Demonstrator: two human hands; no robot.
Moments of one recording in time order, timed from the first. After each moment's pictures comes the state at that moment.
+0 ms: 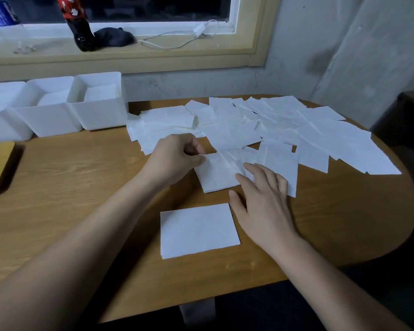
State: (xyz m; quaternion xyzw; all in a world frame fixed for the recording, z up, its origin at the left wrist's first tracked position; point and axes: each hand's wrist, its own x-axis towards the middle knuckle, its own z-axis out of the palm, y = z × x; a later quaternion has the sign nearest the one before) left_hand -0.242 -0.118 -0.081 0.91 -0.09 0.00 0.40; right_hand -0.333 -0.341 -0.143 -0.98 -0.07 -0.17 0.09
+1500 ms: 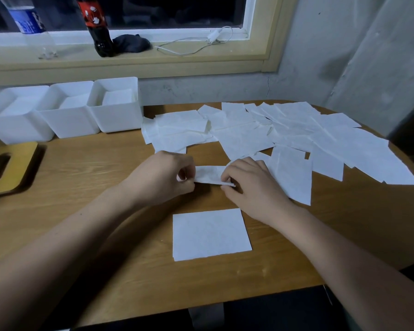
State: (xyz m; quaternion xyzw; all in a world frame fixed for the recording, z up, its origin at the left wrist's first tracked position) left_hand -0.264 -0.058 -0.080 0.95 -0.26 0.03 0.19; right_hand -0.277 -0.325 -0.121 -0.94 -0.26 -0.12 0.20
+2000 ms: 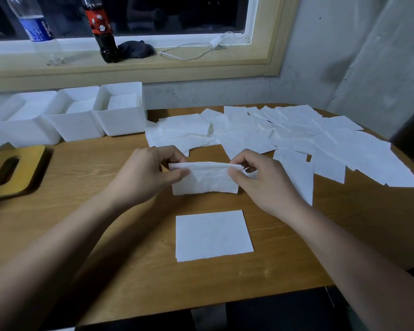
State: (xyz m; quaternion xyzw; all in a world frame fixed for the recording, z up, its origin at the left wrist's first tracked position) left_hand -0.281 -0.038 -0.065 0.93 -0.16 0.07 0.34; right_hand -0.286 -0.327 -0.086 -0.89 -0.15 -0.06 0.43
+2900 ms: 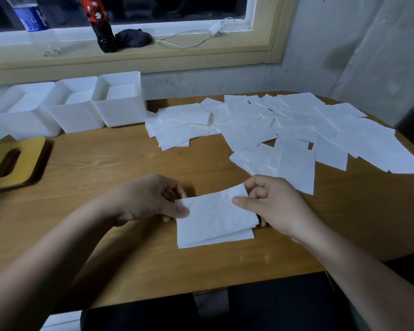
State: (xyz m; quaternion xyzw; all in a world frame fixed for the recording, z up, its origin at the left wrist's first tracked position) left_hand -0.322 -0.041 -0.068 0.86 -0.05 -0.29 0.42; right_hand -0.342 -0.340 -0.100 -0.85 -0.05 0.10 0.51
